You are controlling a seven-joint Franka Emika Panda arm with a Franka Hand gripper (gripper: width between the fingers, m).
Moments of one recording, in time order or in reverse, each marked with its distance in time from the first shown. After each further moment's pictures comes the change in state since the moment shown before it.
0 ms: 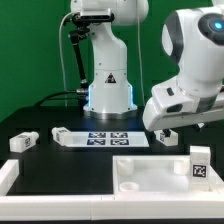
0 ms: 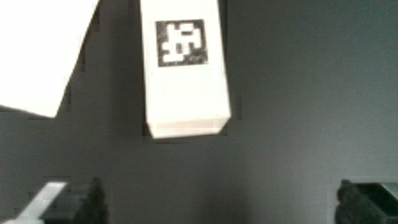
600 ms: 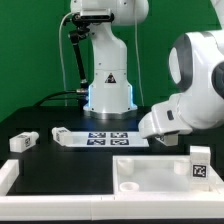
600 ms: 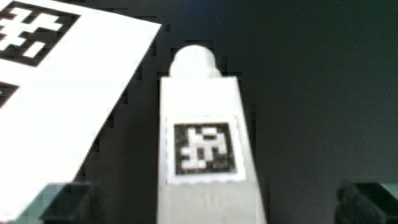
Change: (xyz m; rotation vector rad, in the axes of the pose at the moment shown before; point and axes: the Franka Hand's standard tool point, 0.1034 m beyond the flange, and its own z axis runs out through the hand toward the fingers) arm -0.018 0.008 0.037 -0.033 -0.339 -0.001
